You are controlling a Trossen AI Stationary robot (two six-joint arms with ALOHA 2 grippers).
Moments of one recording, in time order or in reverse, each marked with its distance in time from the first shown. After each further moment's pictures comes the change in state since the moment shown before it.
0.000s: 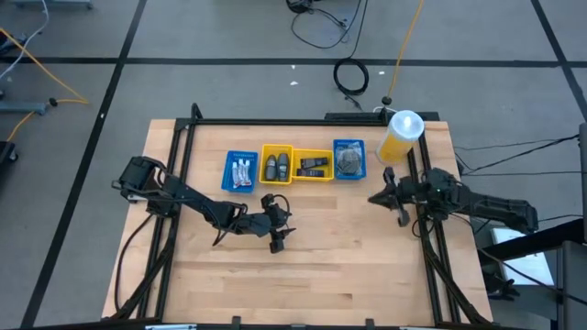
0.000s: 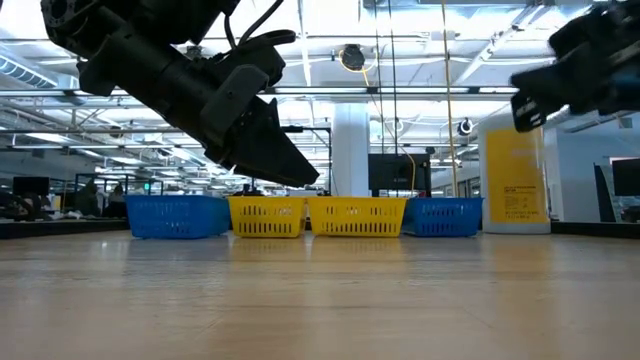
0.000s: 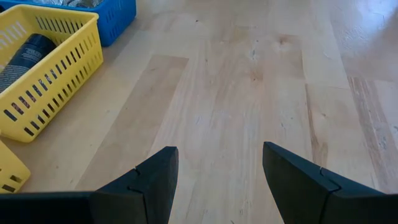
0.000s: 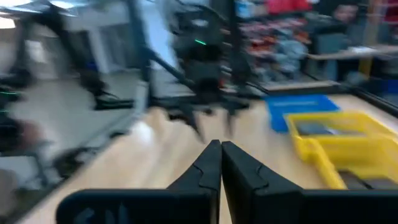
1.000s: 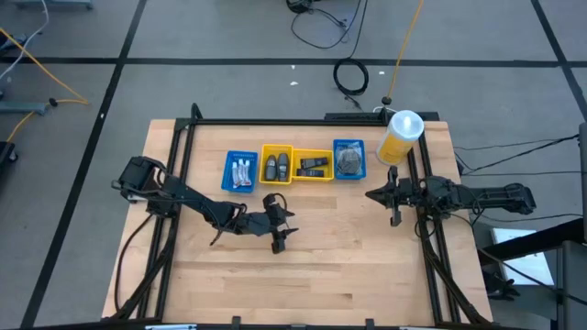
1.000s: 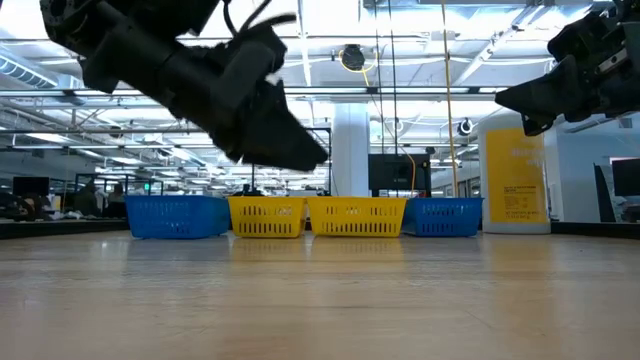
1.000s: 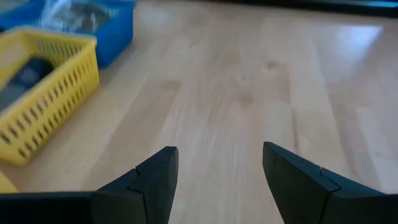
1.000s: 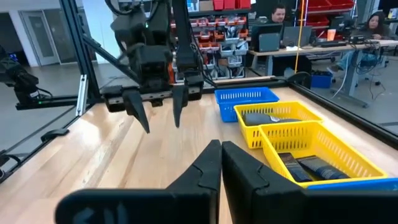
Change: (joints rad) left arm -0.005 -0.006 0.000 0.071 0.001 0.004; right arm 0.256 0.014 -0.007 -0.025 0.485 -0.042
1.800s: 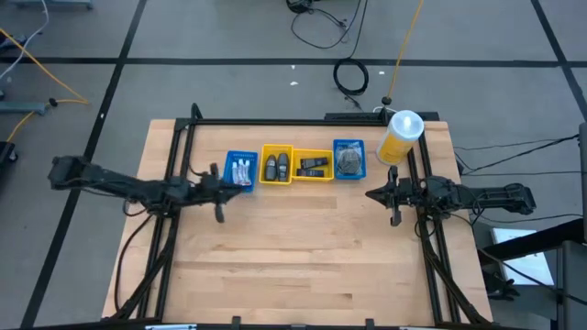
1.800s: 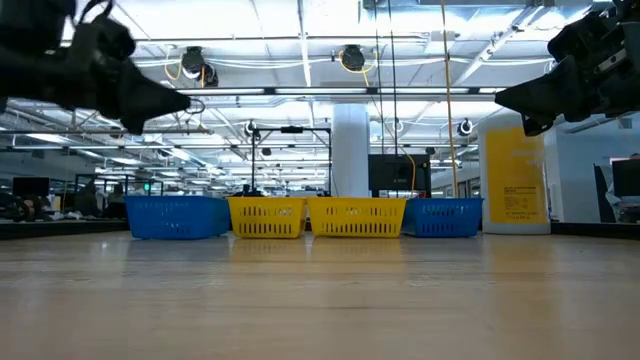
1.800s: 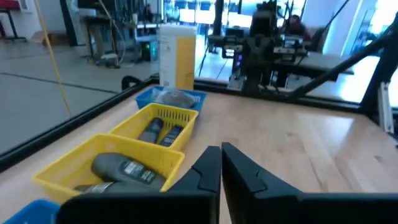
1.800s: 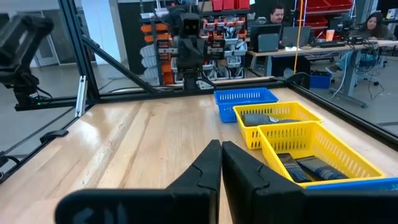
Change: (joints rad) left arm 0.166 -1.058 -0.683 0.071 0.089 0.163; right arm 0.000 0.001 -0.001 0.016 0.003 0.000
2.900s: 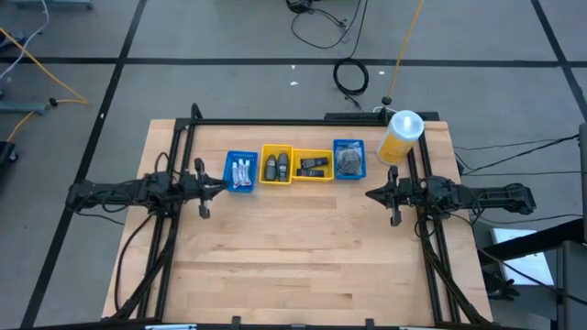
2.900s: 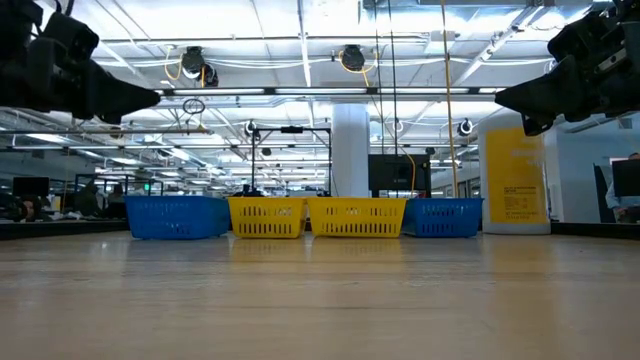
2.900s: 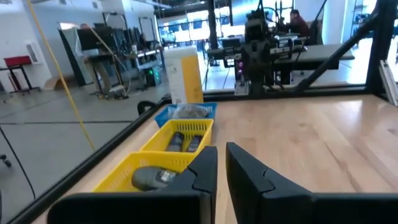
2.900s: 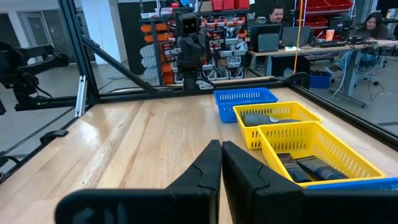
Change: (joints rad) left arm 0.094 -0.646 -0.055 -0.527 0.103 0.221; right arm 0.000 0.000 0.000 0.006 0.000 0.000
